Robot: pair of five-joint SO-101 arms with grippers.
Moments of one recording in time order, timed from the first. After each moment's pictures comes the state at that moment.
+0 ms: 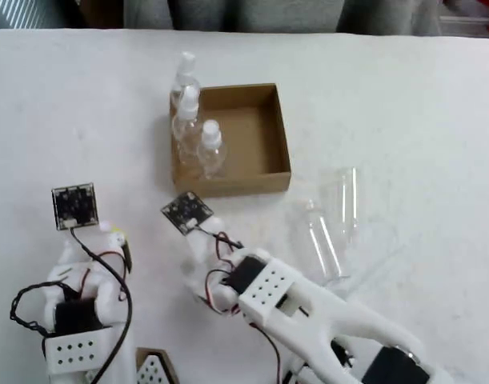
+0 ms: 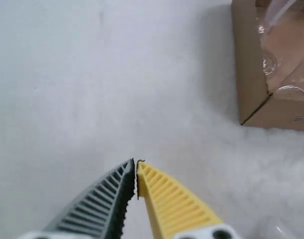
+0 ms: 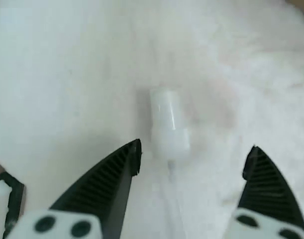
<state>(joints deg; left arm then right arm) -15.3 -89.3 87.0 56.6 3.2 -54.6 -26.9 58.9 41.9 -7.4</state>
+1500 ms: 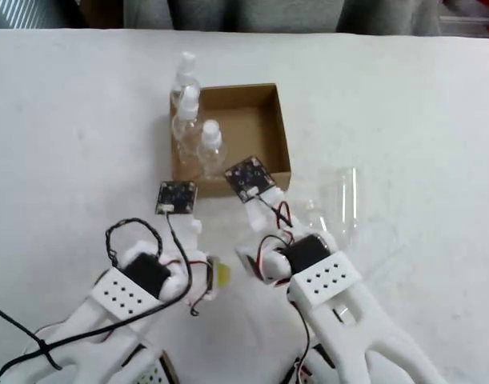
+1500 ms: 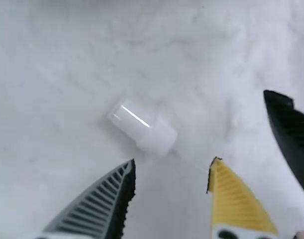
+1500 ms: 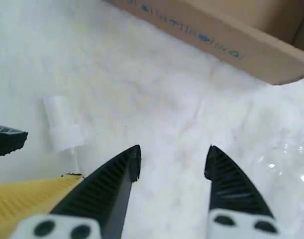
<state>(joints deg) 28.5 -50.3 70.9 62.2 37.0 -33.0 -41.8 58.9 53.8 5.5</state>
